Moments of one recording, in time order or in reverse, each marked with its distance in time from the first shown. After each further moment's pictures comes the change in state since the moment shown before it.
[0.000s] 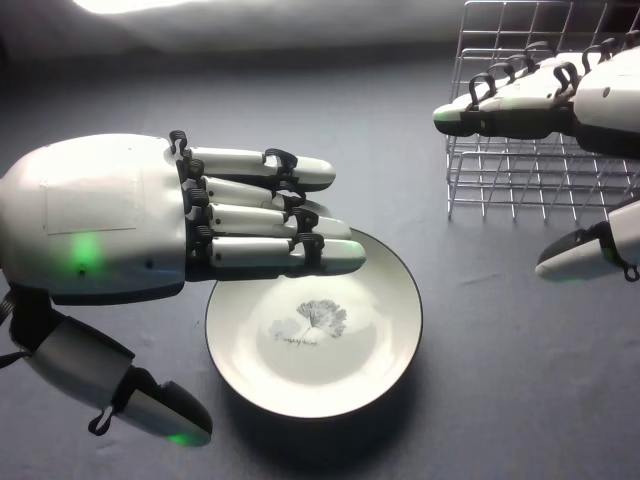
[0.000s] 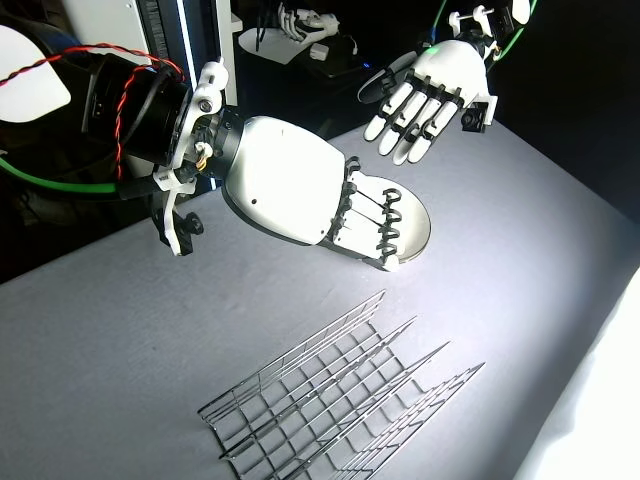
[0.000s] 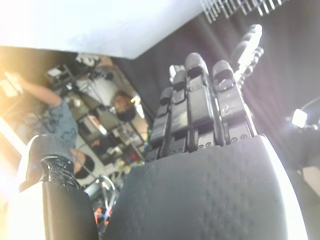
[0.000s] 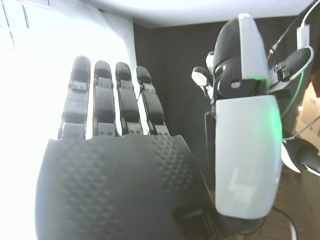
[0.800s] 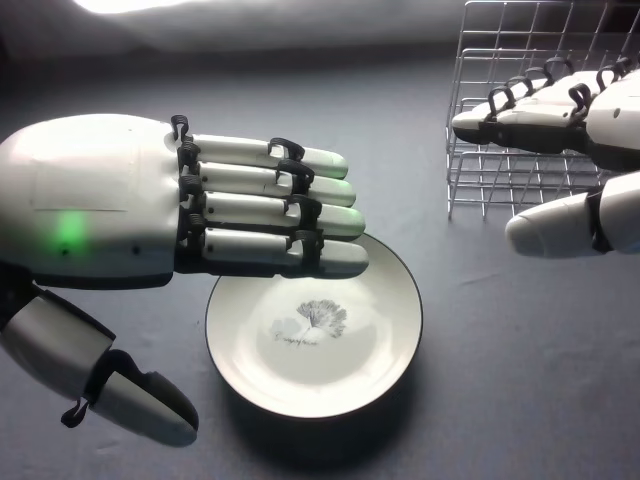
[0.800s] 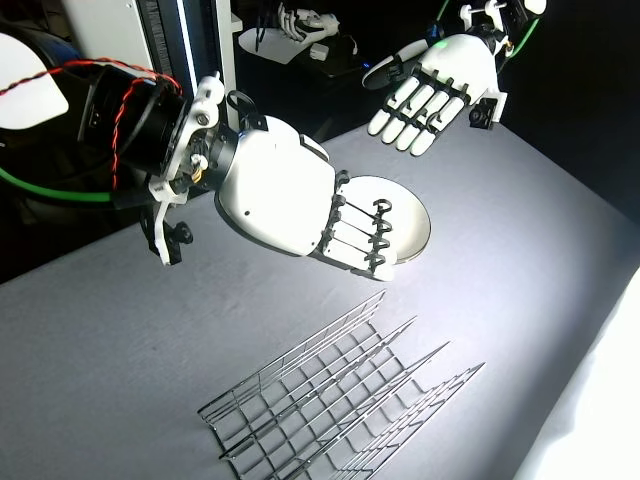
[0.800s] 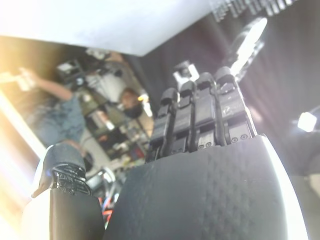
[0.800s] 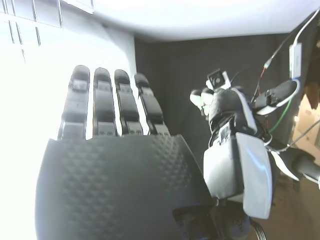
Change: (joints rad) left arm -0.105 -0.015 0.056 0.177 -0.062 -0.168; right arm -0.022 -0.003 0.022 -0.015 0.000 0.000
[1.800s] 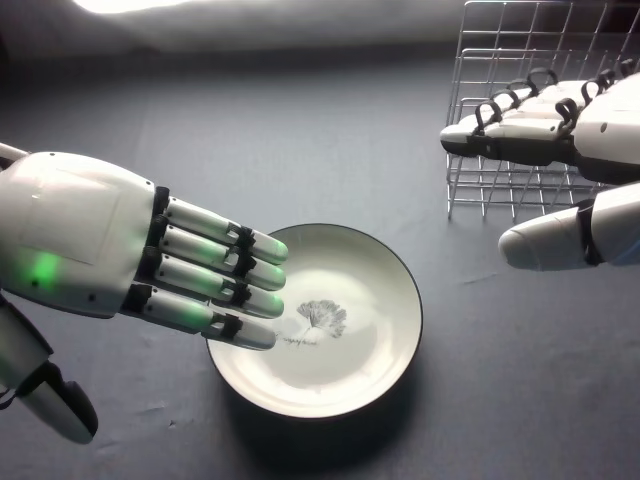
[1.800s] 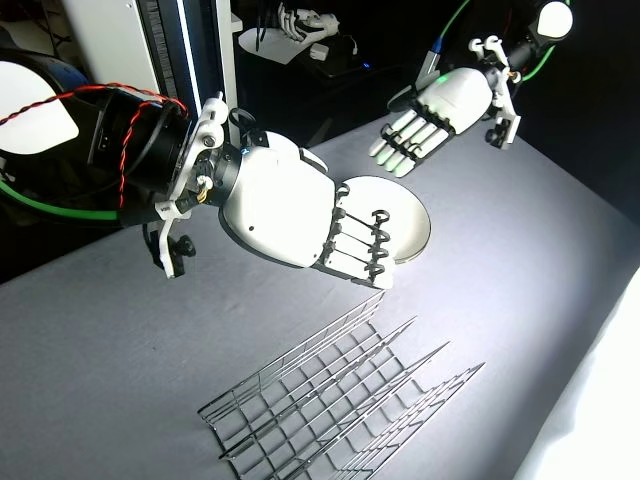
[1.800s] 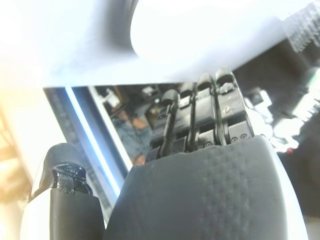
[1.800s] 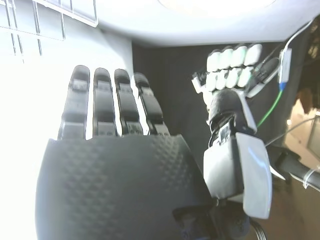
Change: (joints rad) left arm -0.004 -0.155 0.279 0.402 -0.164 -0.024; right arm -0.041 -0.032 0.031 -0.031 0.064 0.002
